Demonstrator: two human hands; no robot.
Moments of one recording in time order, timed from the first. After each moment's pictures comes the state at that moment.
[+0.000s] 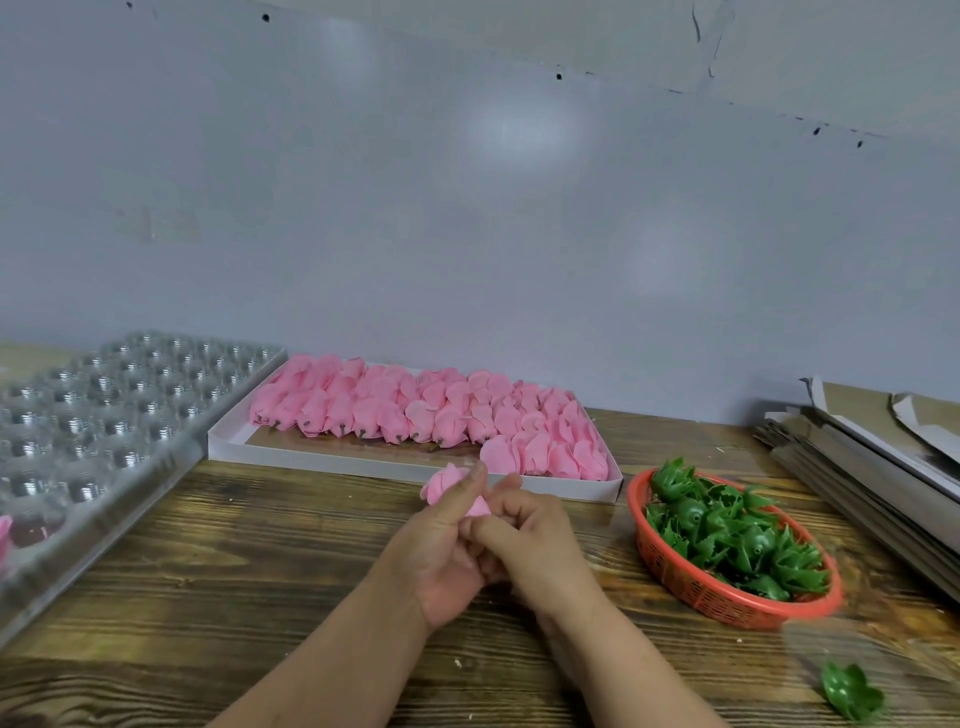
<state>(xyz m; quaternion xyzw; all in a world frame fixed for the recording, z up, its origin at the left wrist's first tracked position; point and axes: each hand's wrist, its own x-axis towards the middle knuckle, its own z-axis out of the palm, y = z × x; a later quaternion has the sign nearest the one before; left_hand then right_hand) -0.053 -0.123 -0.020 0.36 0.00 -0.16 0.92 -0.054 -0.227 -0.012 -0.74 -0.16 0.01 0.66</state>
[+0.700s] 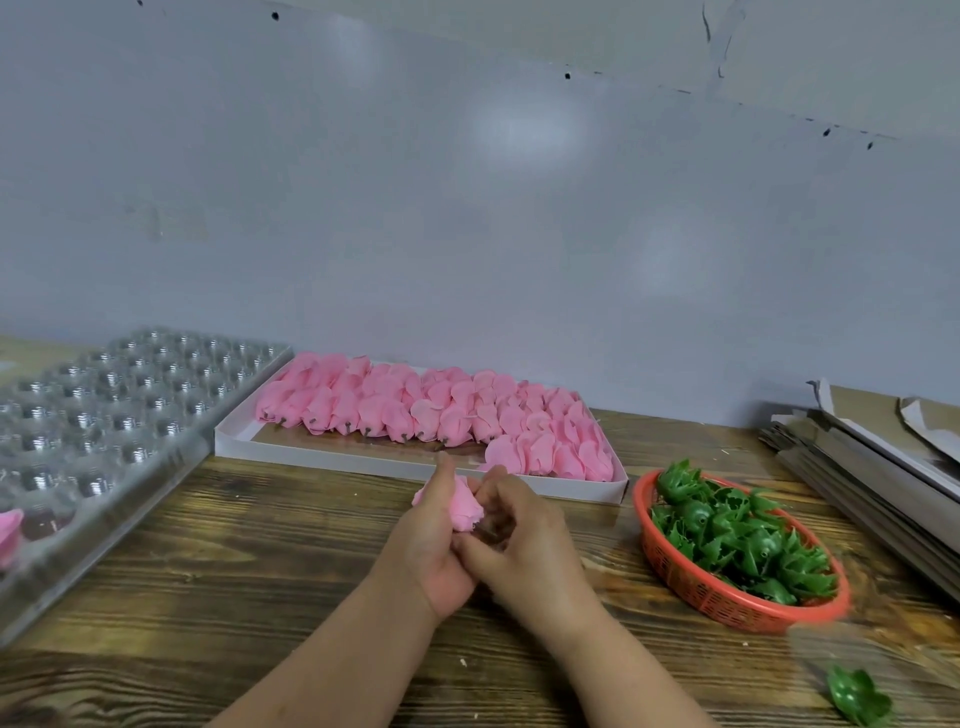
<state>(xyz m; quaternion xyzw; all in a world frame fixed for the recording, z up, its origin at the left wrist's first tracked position) -0.049 -0.123 -0.015 0.27 0.08 -0.10 0.95 -0.057 -0.224 -0.016 -0.83 -0.25 -0.15 0.47</state>
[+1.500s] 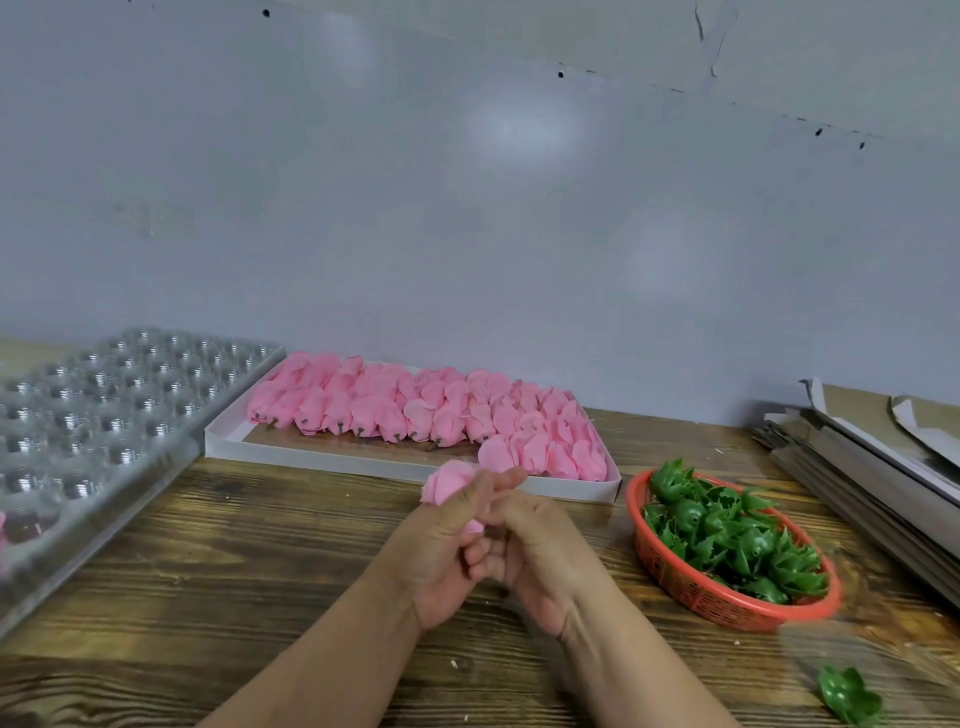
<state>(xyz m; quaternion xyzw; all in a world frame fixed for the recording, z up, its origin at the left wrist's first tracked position) -0.057 -0.123 -0.021 0.40 -0.05 -0.12 0.91 -0.056 -0.227 -0.001 -0.60 -0.10 0.16 0.78</state>
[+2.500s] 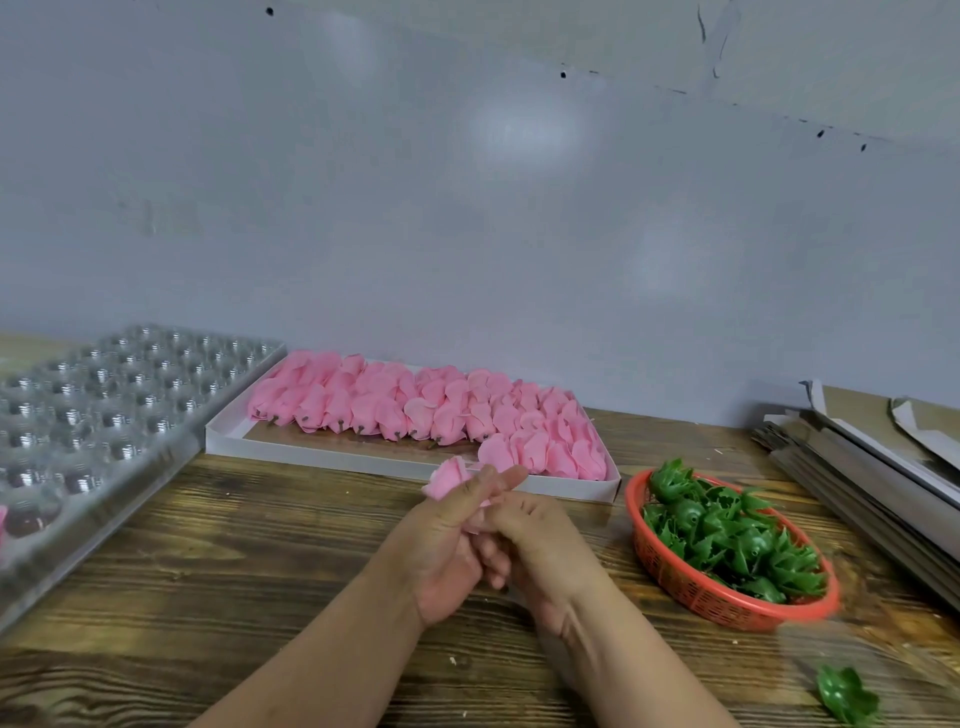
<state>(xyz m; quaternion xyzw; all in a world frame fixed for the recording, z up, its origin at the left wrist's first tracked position) -0.056 -0.122 -0.018 0.44 -0.04 -0.14 0.89 -0.055 -0.228 -0.006 -0.66 -0.13 0.13 0.73</state>
